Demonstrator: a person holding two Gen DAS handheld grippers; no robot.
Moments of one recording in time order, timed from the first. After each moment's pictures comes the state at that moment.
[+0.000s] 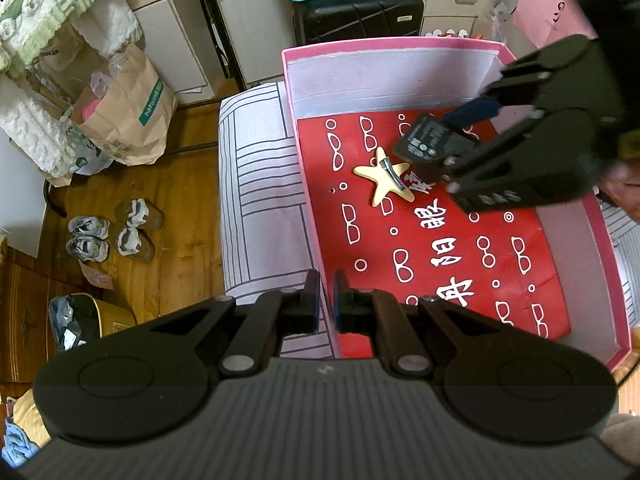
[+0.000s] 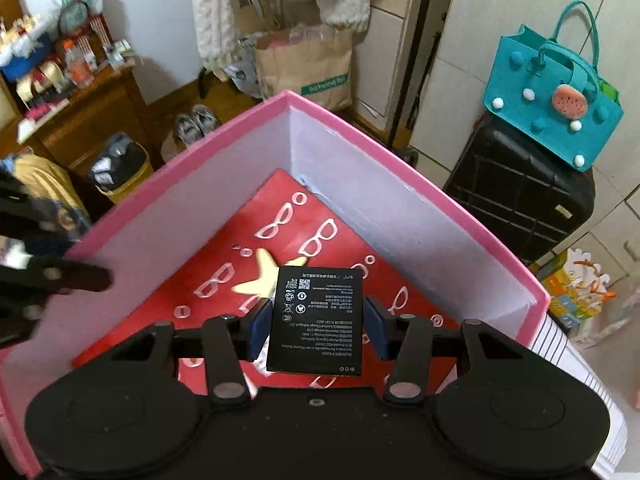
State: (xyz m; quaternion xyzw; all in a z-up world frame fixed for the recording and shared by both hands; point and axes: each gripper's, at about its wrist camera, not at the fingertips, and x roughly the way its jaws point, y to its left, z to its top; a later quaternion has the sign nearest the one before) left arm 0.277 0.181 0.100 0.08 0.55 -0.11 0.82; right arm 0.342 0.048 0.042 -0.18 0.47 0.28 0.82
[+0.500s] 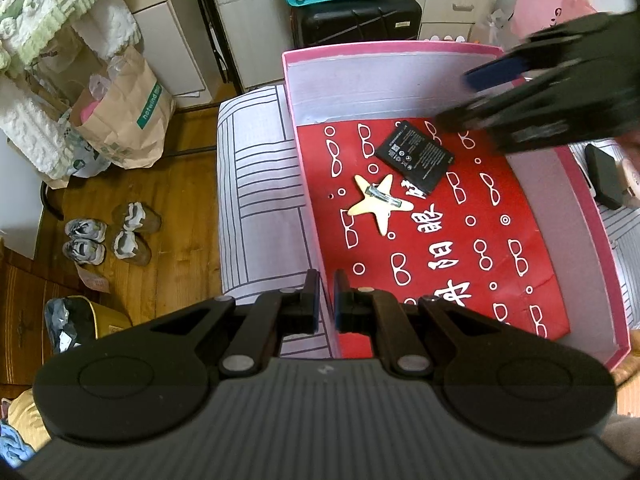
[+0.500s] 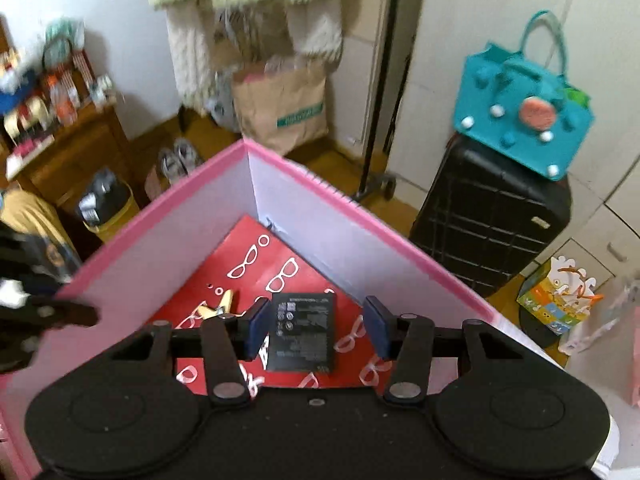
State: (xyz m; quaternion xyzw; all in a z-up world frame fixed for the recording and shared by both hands) left arm 0.278 0.184 0.099 0.08 0.54 -0.11 0.83; right arm 0.336 0.017 0.078 -0.14 0.43 0.26 0.85
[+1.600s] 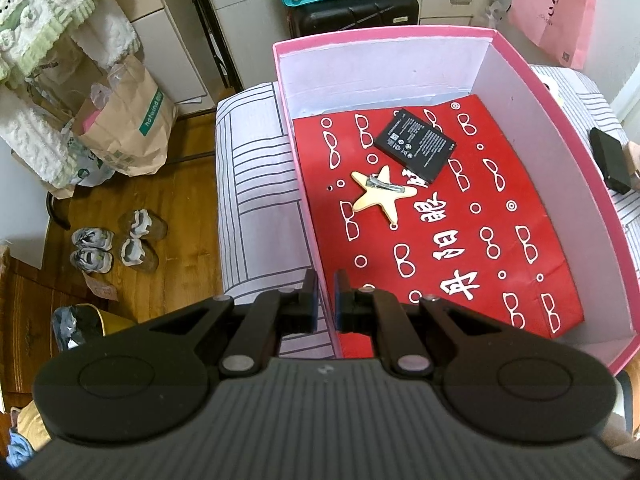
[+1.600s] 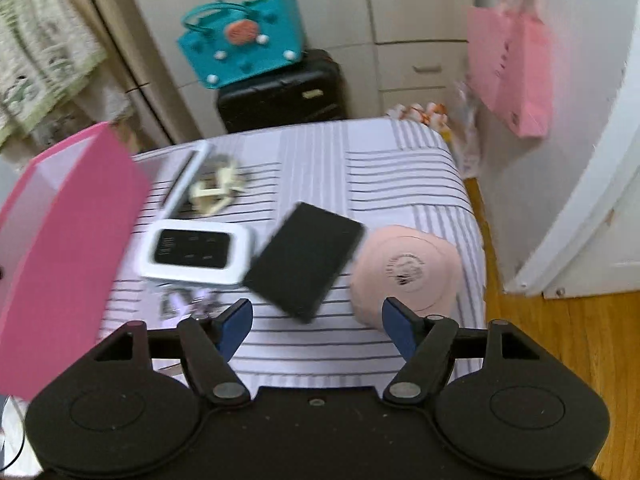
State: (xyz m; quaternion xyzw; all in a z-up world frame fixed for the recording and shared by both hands) left arm 0.272 0.177 0.086 0.10 0.54 -0.11 0.83; right arm 0.201 -0.270 -0.012 0.11 0.45 0.02 0.89
